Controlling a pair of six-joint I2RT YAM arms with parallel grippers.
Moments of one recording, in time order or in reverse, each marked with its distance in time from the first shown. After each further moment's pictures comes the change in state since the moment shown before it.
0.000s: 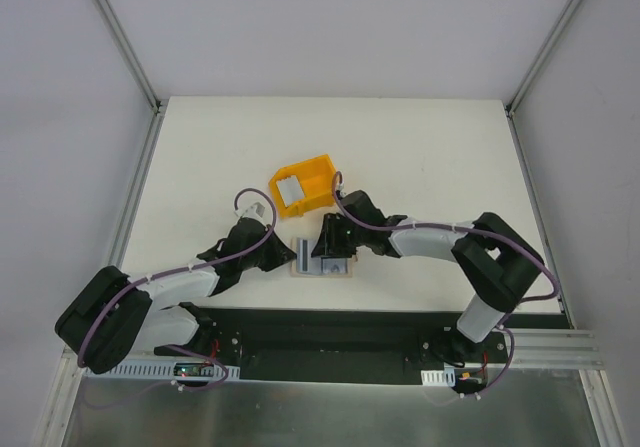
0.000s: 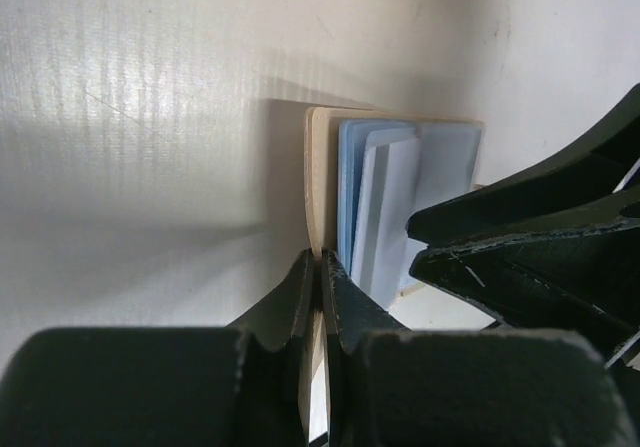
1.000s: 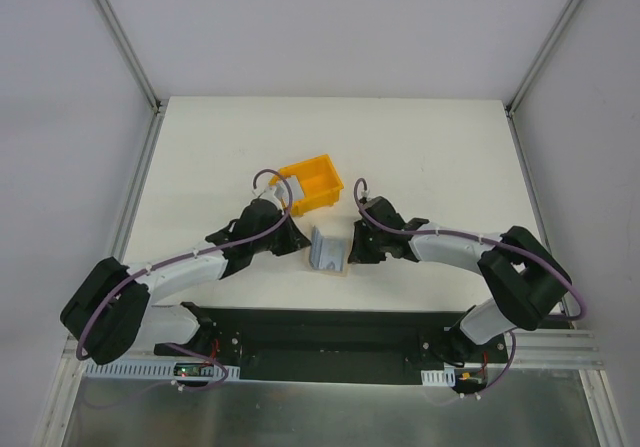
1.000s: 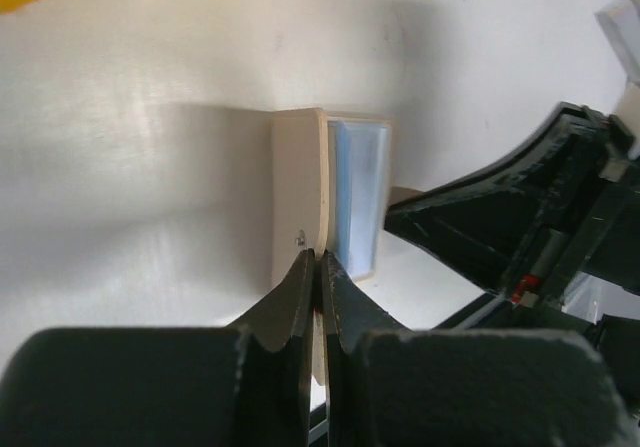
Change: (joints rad) left arm -0.035 0.018 0.193 -0.140 0.023 0.115; right arm -0.068 -0.180 -0.108 -0.263 0.204 -0.106
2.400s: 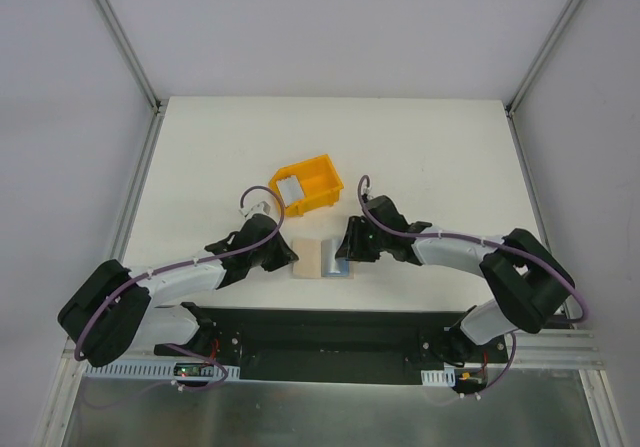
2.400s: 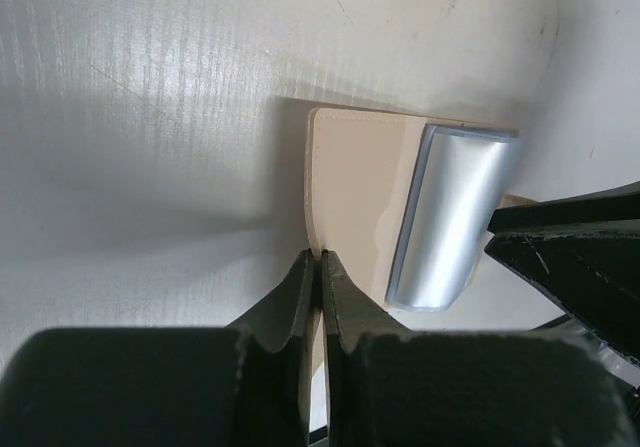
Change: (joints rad) left arm -0.043 -0.002 -0.076 -0.070 -0.137 -0.143; right arm -0.012 -0.027 -0.043 0.162 -0.096 0.087
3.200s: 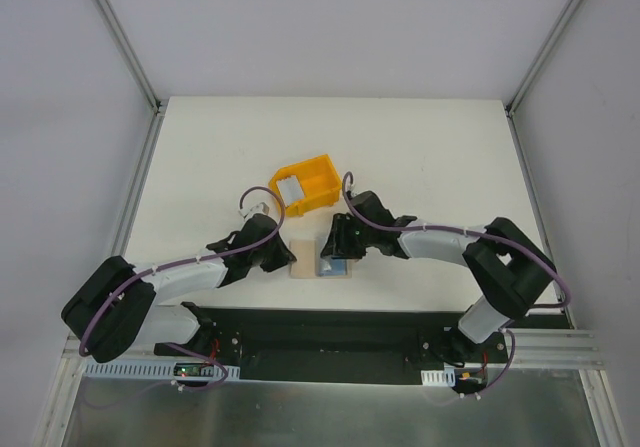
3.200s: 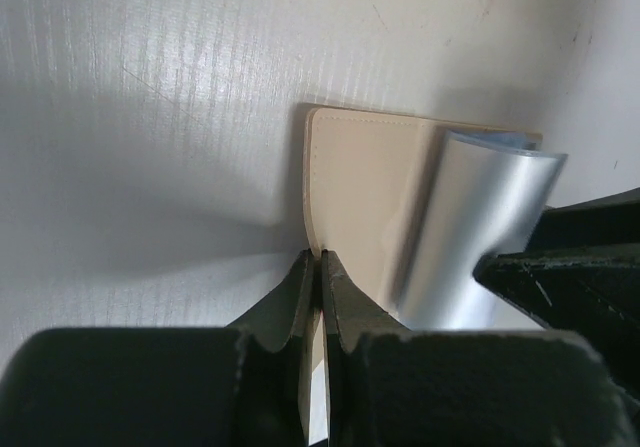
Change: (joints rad) left arm 0.012 0.029 0.000 -0.004 0.000 0.000; right arm 0.030 0.103 0.085 0.026 -0.058 0.008
